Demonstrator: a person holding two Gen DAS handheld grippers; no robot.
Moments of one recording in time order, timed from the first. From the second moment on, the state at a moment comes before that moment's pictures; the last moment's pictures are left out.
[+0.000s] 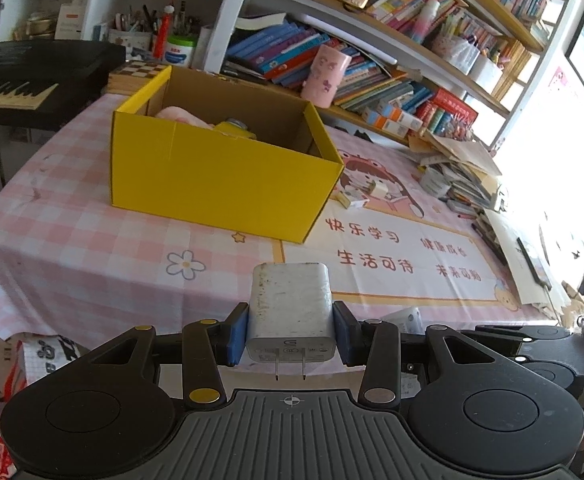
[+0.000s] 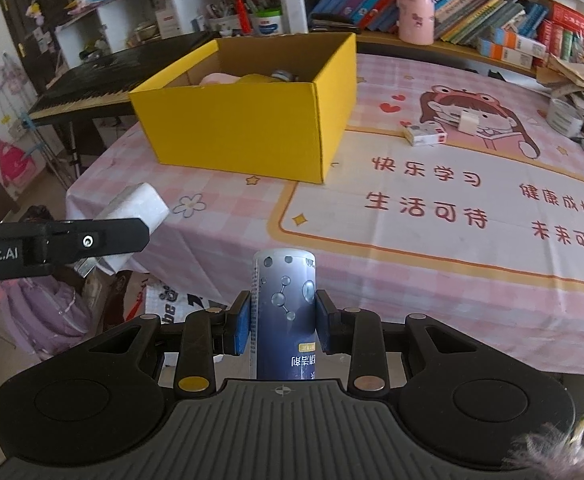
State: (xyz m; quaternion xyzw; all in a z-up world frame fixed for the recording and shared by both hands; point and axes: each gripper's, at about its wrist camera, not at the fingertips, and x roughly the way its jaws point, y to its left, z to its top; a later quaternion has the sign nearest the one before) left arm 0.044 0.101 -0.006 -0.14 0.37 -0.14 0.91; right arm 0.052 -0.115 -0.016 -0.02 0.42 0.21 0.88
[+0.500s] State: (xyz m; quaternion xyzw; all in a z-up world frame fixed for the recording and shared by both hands) left arm 0.050 0.123 0.010 -0.15 0.34 -0.10 0.92; right arm 0.059 -0.096 -0.003 -0.03 0.41 0.25 0.88
